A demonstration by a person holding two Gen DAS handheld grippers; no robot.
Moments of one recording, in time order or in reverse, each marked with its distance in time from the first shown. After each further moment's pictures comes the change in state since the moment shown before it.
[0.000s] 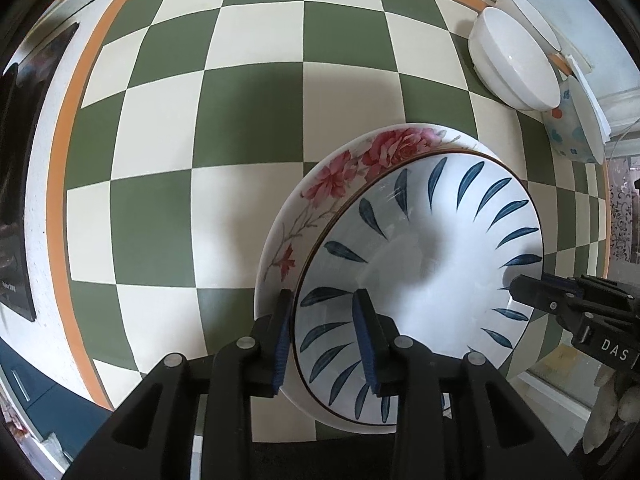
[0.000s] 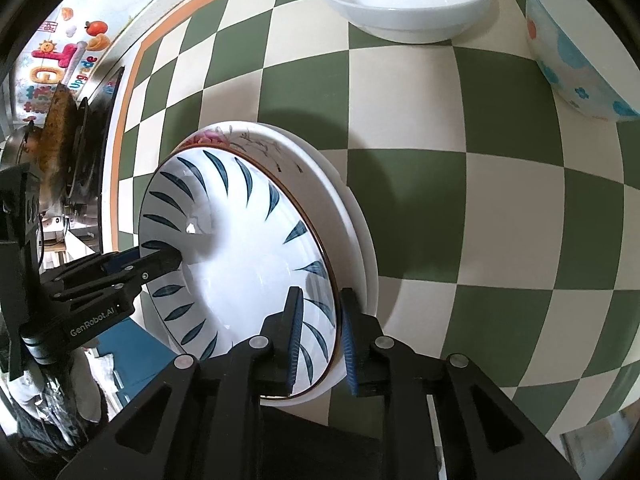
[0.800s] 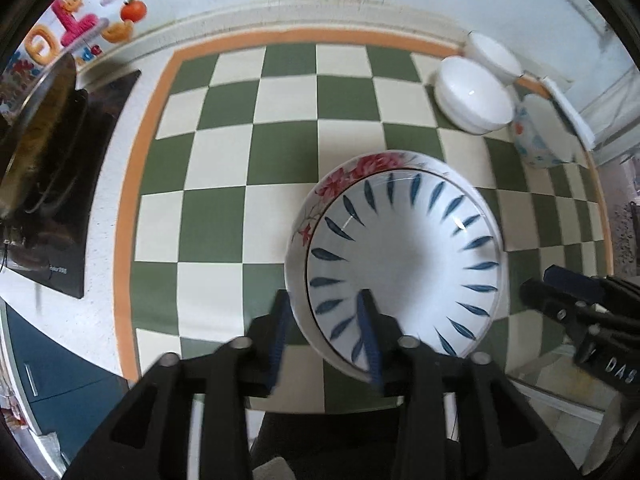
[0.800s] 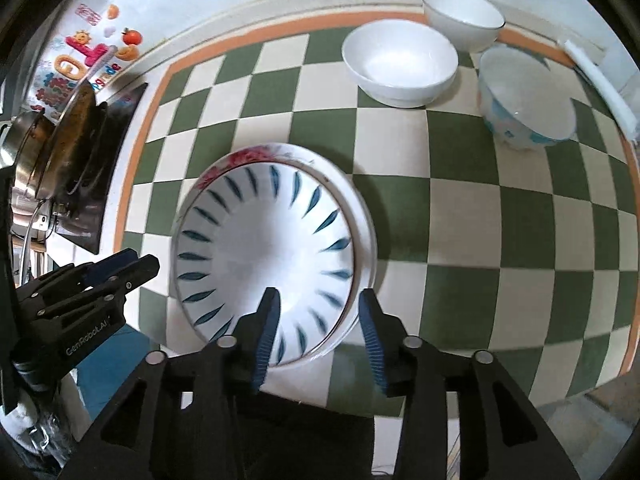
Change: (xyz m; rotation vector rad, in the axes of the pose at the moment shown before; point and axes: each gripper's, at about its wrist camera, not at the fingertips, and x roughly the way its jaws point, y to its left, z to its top) left arm -0.078 -0.010 -0.064 0.011 -0.256 0.103; right arm -0.070 0.047 -0.069 -0.076 -0.245 -0.147
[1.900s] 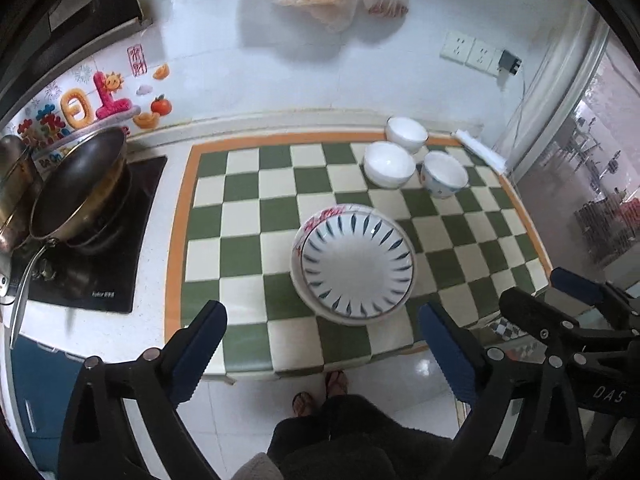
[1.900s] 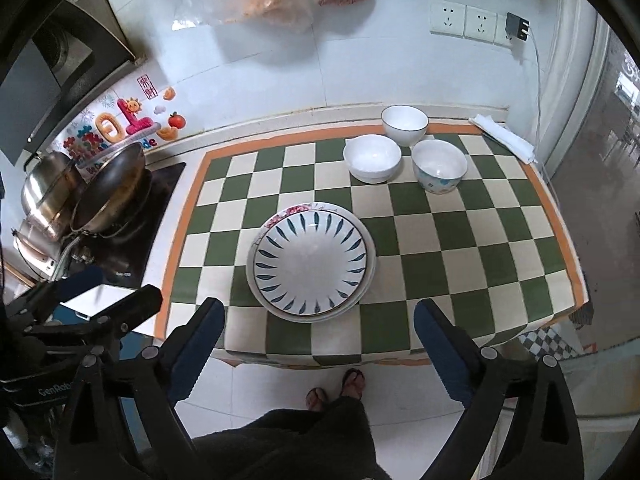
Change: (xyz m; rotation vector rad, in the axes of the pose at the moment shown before) left arm -0.165 0.016 -0.093 0.113 -0.341 -0.112; right arm -0.175 0.087 -0.143 0.078 -0.389 -0.103
